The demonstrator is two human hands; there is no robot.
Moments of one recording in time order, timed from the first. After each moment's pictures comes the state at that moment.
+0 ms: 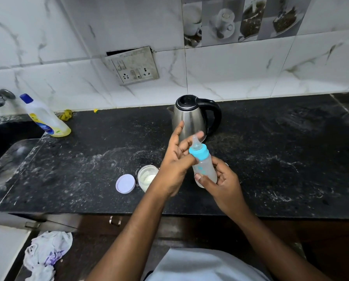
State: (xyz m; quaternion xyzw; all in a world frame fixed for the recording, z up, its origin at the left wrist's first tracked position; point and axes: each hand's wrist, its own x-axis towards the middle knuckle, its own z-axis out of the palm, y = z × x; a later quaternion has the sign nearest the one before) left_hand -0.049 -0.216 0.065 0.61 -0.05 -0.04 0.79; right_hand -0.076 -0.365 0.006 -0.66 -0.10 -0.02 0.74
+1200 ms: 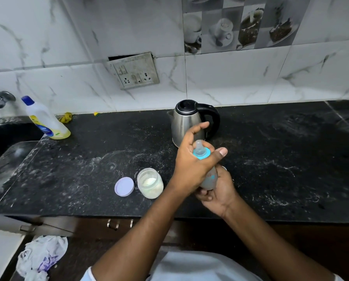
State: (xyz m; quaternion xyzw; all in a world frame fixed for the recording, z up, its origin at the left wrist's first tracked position) left_hand -0.047 -0.257 0.081 0.63 -0.07 0.07 0.77; right_hand -0.065 -0.344 0.038 -0.42 0.11 0.22 0.87
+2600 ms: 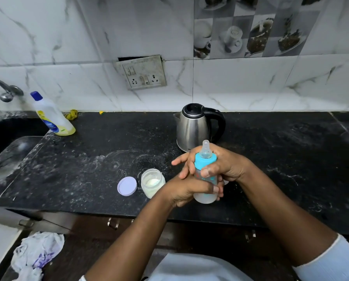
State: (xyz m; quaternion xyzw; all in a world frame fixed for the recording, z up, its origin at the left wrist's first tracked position) left_hand -0.067 -0.220 0.069 0.60 -0.08 -0.26 0.76; right_hand 0.001 -0.360 0.095 -0.56 -0.40 0.34 0.64
